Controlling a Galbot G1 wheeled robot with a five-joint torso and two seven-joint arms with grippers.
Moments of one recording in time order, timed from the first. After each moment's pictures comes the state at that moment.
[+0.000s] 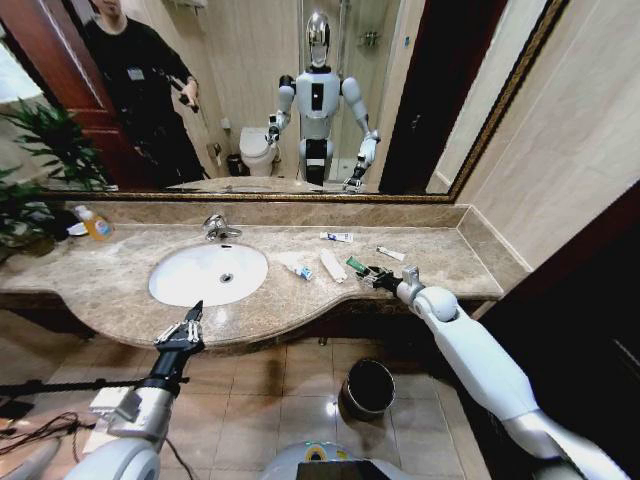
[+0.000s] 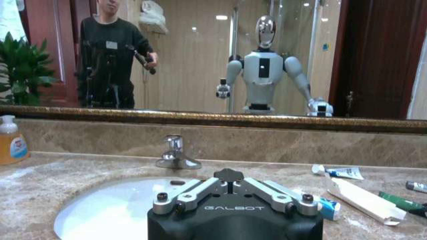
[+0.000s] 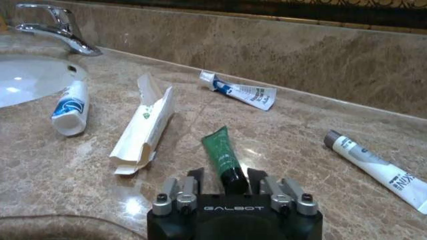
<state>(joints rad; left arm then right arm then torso) 1.83 -1.36 -0.81 -2.47 -0.37 0.17 0.05 -0.78 0.99 0.22 1.53 0.44 -0.42 -0.30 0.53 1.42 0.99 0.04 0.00</state>
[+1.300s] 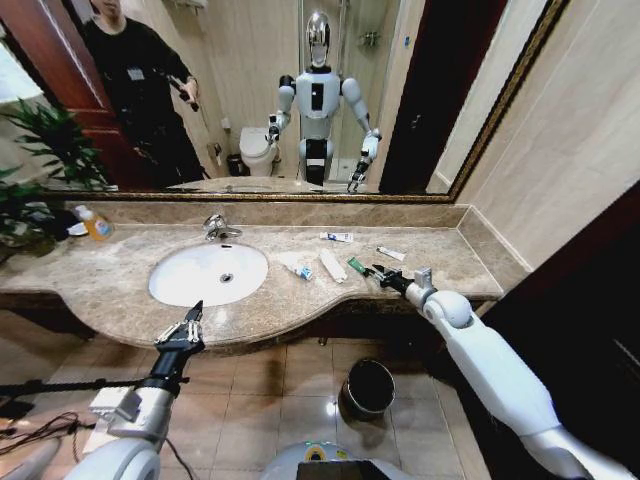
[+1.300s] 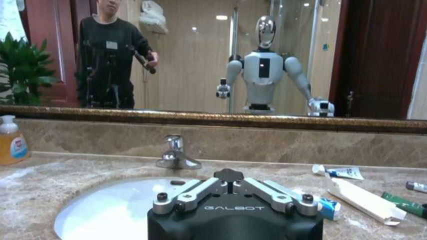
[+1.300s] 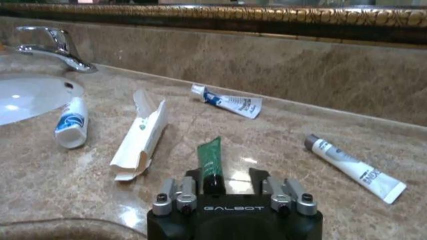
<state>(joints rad) 1.83 -1.36 -0.81 -2.47 -0.37 0.17 0.05 -0.85 0.96 0.28 1.60 0.50 -0.39 -0.27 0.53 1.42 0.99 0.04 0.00</state>
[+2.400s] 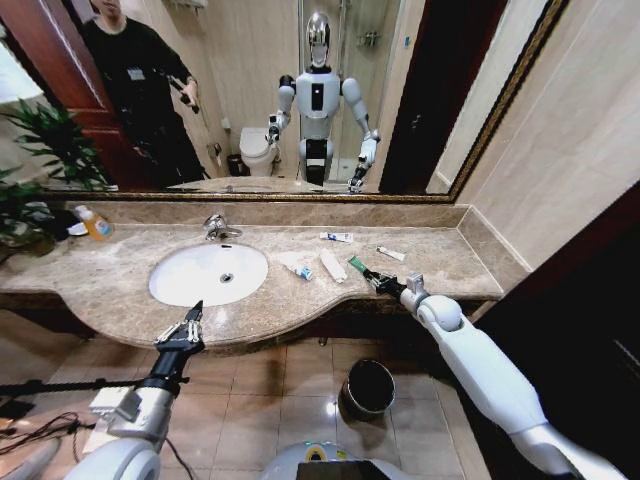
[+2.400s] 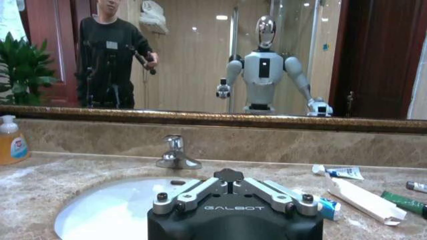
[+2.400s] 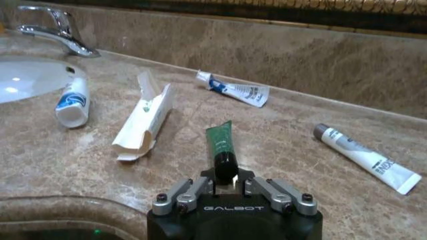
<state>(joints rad) 1.83 -1.36 -0.81 -2.47 -0.37 0.17 0.05 -0.86 0.97 0.26 1.57 0.44 -0.35 -0.28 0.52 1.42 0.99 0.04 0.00</state>
